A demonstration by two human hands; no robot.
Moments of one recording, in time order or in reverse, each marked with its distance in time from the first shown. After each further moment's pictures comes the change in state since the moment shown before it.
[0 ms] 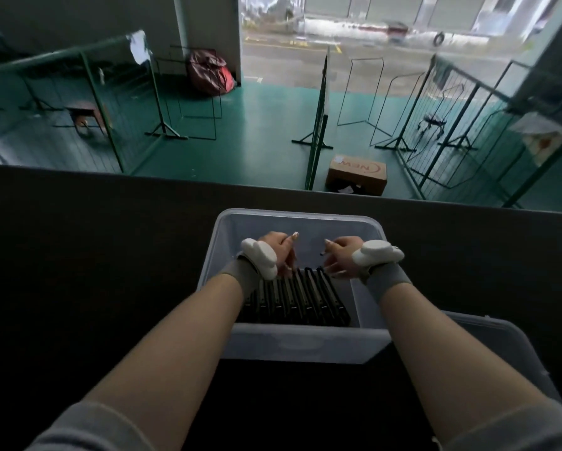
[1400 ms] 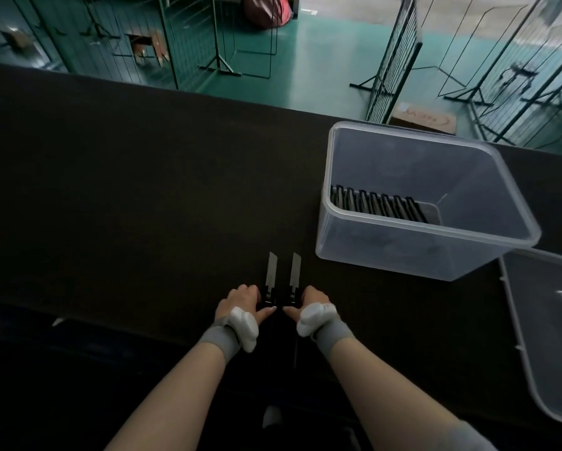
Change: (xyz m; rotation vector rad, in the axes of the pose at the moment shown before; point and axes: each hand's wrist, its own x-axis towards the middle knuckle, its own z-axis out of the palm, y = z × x) left_hand -0.230 -0.246 -0.055 0.552 -0.150 -0.512; right_hand -0.122 0.094 0.291 -0.559 -0.400 0.264
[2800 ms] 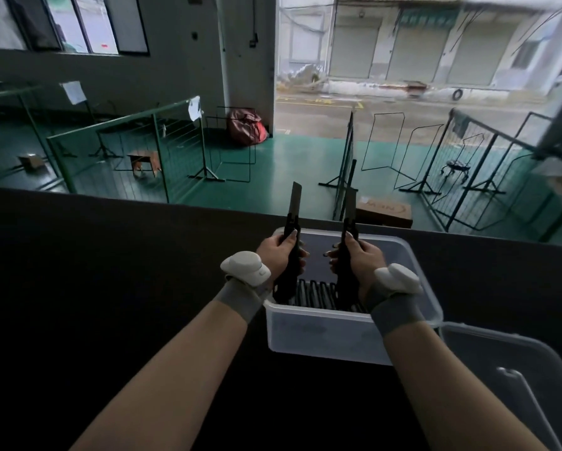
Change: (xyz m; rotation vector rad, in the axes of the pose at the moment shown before) left_hand -0.064 0.225 -0.154 -1.266 0.181 0.566; right_hand -0.120 0.021 -0.230 1.215 0.524 -0.692
